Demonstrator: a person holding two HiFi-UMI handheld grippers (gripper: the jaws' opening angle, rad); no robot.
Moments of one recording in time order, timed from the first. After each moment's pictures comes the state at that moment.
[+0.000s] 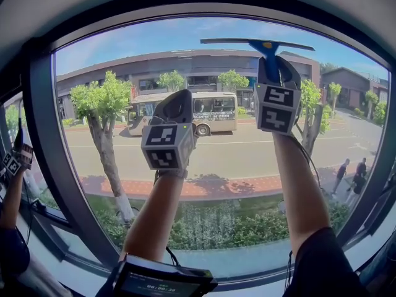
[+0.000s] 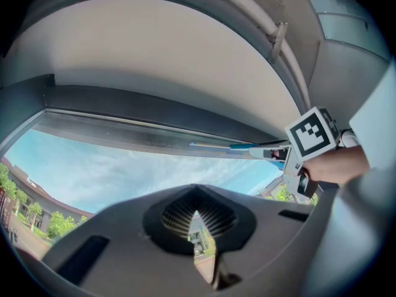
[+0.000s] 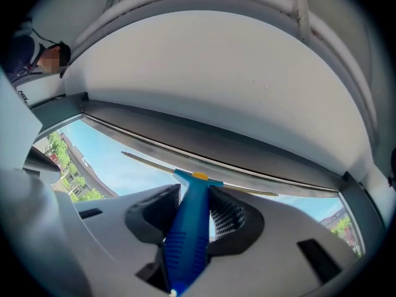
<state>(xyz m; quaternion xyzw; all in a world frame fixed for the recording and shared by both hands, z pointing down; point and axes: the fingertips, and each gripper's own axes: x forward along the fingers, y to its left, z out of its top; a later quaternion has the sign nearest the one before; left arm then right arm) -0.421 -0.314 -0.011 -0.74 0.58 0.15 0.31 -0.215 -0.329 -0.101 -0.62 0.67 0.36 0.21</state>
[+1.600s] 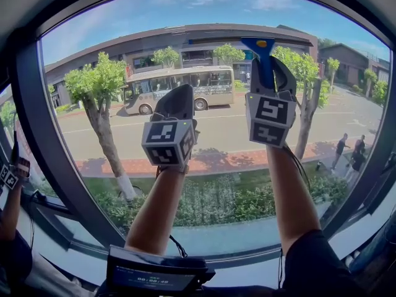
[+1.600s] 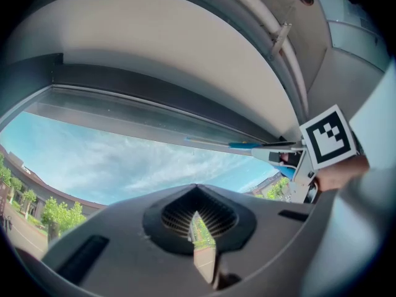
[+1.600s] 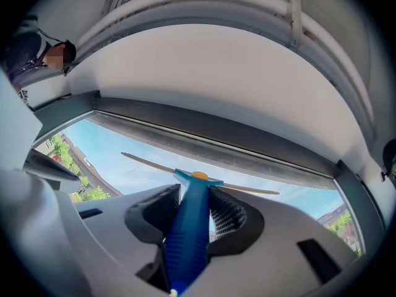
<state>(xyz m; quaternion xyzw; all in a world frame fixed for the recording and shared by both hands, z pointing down) -0.403 -0.332 0.059 -0.77 0.57 0.14 0.27 -0.221 -0.326 -0.012 -0.62 0.68 0.35 0.20</state>
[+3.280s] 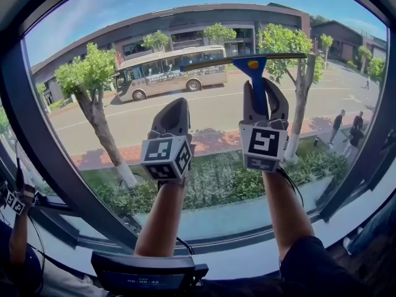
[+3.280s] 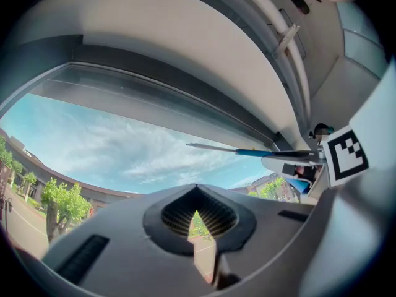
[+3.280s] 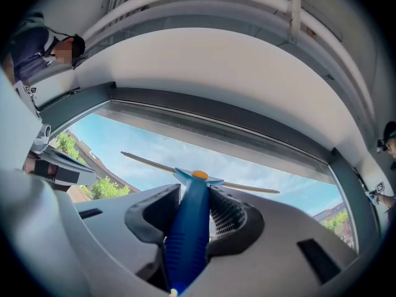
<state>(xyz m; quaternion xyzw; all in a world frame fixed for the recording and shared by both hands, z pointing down) -0.409 -0.333 0.151 -0.79 0.56 0.13 0.20 -0.229 -0.321 0.107 -0.63 0.70 0.32 0.15</state>
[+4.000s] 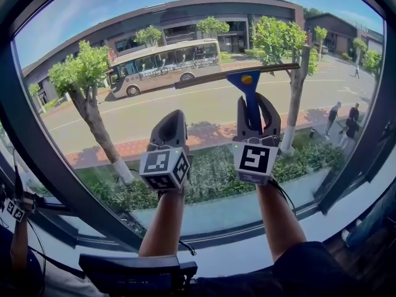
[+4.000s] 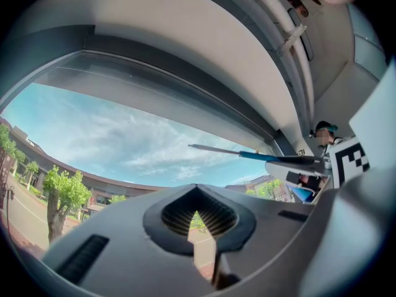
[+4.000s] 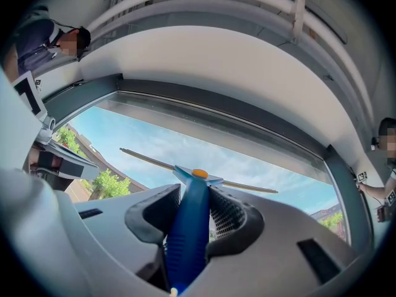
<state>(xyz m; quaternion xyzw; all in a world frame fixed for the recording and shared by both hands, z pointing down) -0.408 -0.334 0.208 -0.80 0.57 0.12 0.16 -0.229 -0.318 0.169 -0.64 0.69 0.31 0.12</state>
